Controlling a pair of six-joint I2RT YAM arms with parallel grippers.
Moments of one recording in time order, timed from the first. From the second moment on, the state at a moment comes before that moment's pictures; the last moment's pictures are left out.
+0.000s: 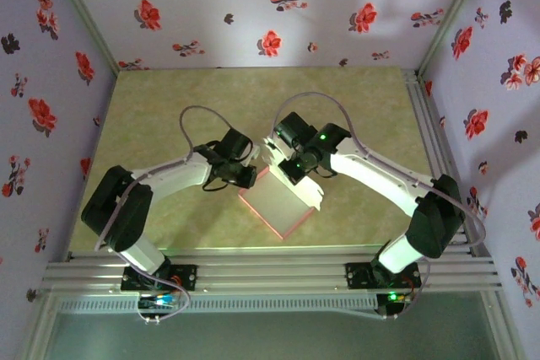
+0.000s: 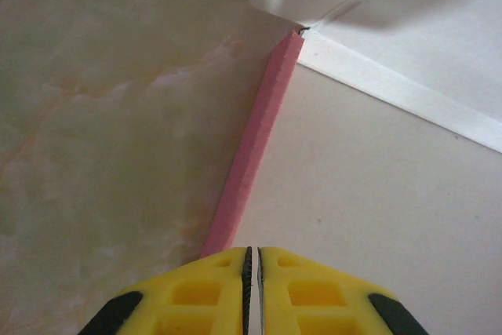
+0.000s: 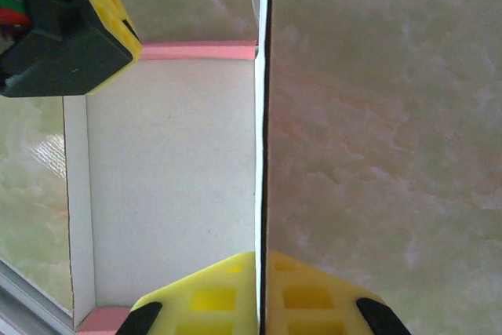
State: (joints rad) left arm -0.70 1.62 0.98 -0.47 0.14 -0.28; right arm 0.83 1.54 1.34 -0.98 0.03 0.03
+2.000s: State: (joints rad) left arm -0.58 1.57 0.96 -0.36 0.31 -0.37; right arm 0.78 1.49 1.33 -0.92 -0.02 0.03
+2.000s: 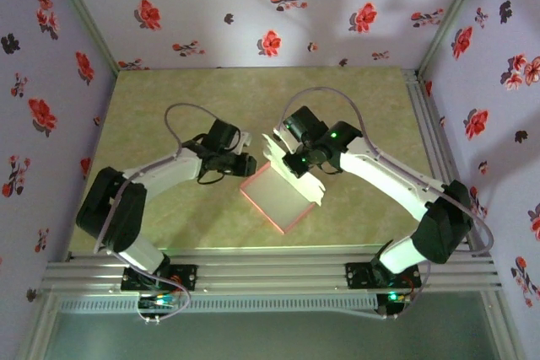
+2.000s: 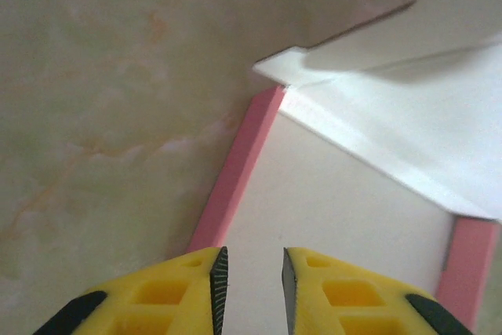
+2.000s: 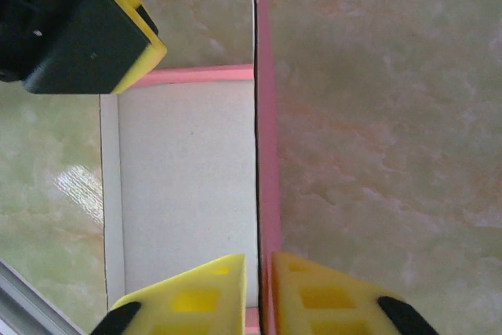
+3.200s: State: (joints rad) left arm -0.36 1.65 0.89 0.17 0.85 -0.15; right arm 0.80 1.59 1.41 -1.00 -0.03 -0.07
